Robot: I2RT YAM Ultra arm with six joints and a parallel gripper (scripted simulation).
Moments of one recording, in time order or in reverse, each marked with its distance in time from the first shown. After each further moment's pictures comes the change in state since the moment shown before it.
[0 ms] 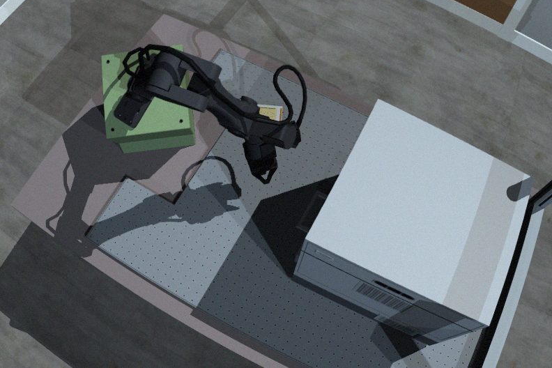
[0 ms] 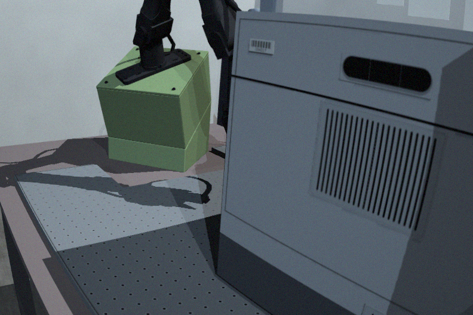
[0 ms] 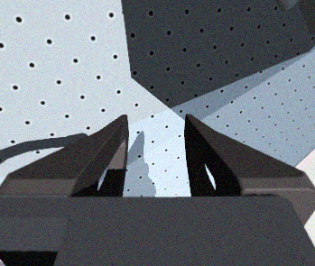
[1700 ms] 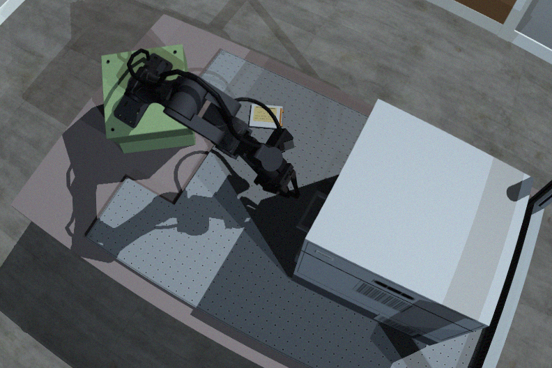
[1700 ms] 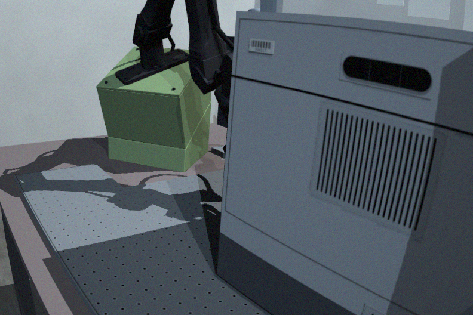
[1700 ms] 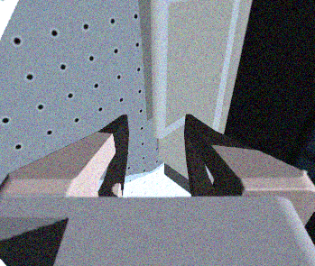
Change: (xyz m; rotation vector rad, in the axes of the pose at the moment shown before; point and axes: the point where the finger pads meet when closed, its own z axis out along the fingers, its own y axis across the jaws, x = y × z) arm -0.056 -0.052 0.041 0.391 -0.343 -0.680
